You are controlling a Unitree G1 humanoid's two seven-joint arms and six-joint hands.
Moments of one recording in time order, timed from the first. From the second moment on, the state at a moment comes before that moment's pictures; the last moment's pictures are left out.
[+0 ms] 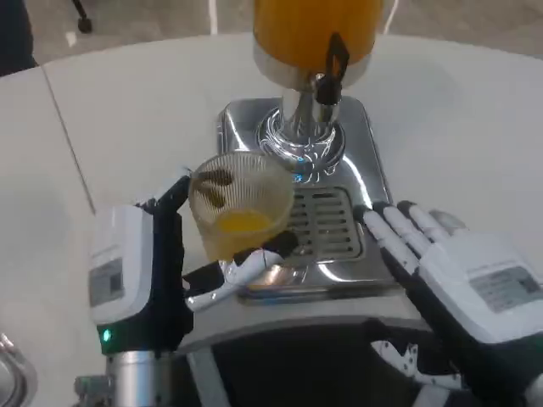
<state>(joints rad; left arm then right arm) -0.20 0.24 -0.24 0.04 0.68 -0.15 0.69 0.05 -0.40 0.07 -0.63 -1.05 -0.05 0.32</state>
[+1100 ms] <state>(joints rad) 0.11 0.27 -0.16 -0.26 0.72 -0.26 0.52 0.08 -0.41 0.06 -0.73 -1.01 -0.09 0.40</state>
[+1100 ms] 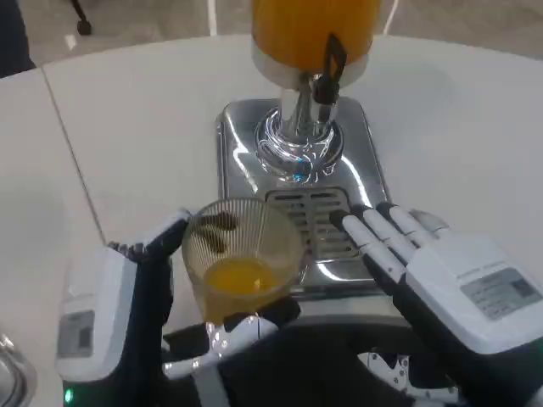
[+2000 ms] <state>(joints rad) 0.19 0.21 -0.17 -0.34 0.73 -0.29 0.47 0.08 -0.38 0.07 -0.72 -1.02 -0.09 0.39</state>
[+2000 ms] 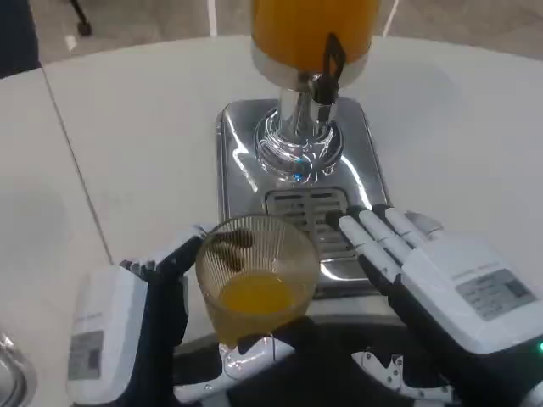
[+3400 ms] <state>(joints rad) 0.17 0.19 -0.13 -0.33 0.71 -0.29 0.43 0.07 -0.34 0.11 -0.72 -1.05 -0.04 0.39</state>
